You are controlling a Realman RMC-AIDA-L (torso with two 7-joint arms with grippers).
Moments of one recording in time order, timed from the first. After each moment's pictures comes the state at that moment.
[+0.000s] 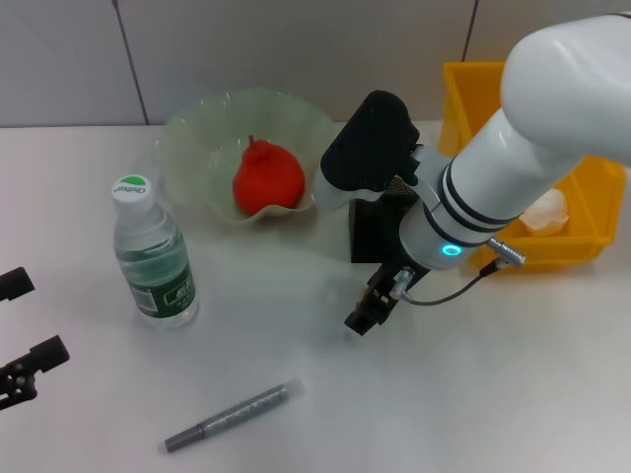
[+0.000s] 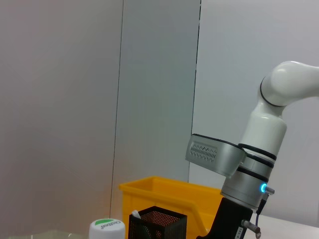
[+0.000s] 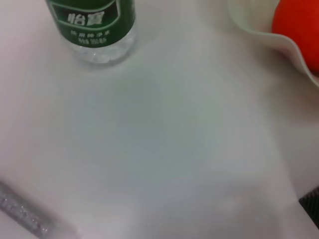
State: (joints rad) left arm -0.14 -1.99 0.54 0.74 1.71 1.94 -1.12; right arm 0.98 2.09 -1.72 -0.80 -2.46 -1.13 2.59
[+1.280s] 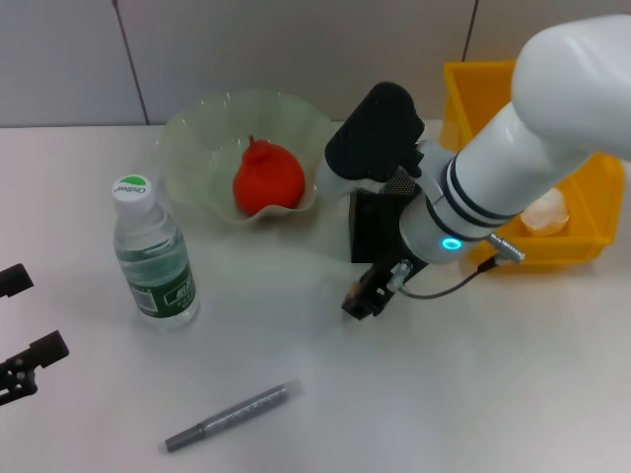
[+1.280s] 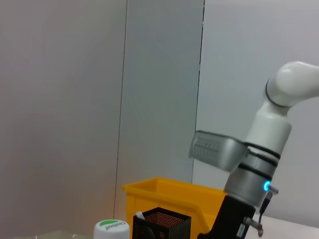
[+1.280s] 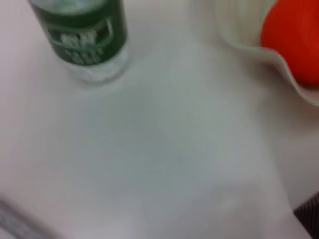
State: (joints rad) left arm -0.15 -2.00 0.53 0.74 1.71 1.93 -1.12; right arm 0.94 2.09 -1.70 -0.87 -2.45 -1.15 2.60
